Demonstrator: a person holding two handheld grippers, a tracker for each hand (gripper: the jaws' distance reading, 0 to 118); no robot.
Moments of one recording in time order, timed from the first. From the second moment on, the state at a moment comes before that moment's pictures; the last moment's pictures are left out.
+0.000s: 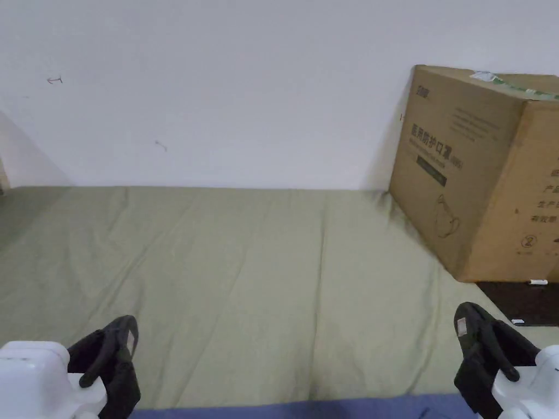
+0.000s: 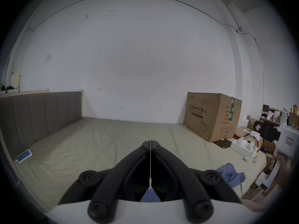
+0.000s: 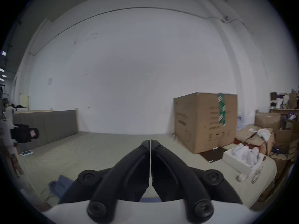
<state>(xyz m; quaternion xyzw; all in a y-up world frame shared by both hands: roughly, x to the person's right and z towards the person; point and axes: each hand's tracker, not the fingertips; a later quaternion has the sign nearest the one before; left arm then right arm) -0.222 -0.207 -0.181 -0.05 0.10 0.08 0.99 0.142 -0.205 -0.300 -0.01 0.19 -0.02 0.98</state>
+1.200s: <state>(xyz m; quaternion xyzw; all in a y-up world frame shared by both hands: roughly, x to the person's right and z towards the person) -0.439 -0.500 -0.255 -0.39 -0.10 0.49 0.77 0.076 -0.208 -0.335 -0.23 0.27 -0.01 0.94</state>
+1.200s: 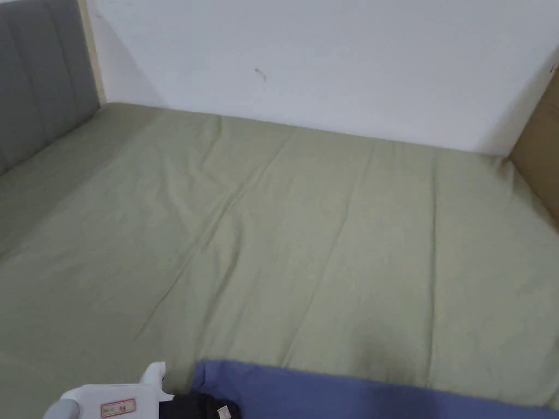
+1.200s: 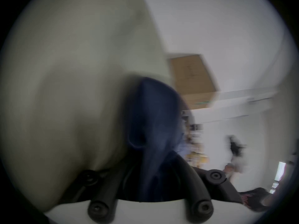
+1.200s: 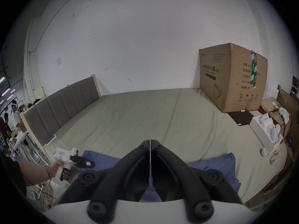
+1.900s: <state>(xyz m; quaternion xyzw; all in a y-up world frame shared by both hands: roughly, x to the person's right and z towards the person) -0.357 -0.321 -0.231 -0.42 0.03 0.22 0.88 0.132 -0.227 -0.318 -0.25 0.27 -0.05 0.93</state>
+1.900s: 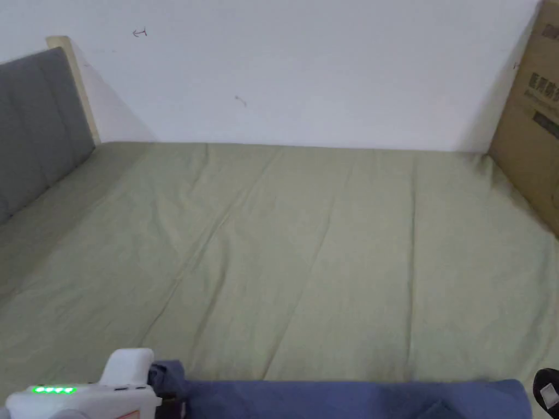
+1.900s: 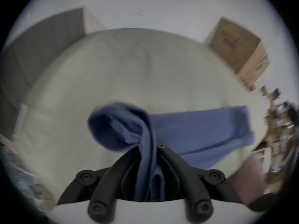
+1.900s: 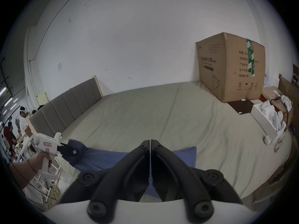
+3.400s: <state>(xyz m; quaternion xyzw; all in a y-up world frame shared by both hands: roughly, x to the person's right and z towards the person) -0.299 -0.313 -0.255 -0.34 -0.18 0.38 0.84 0.149 -0.225 -0.314 -0.25 0.26 -0.06 0.93</state>
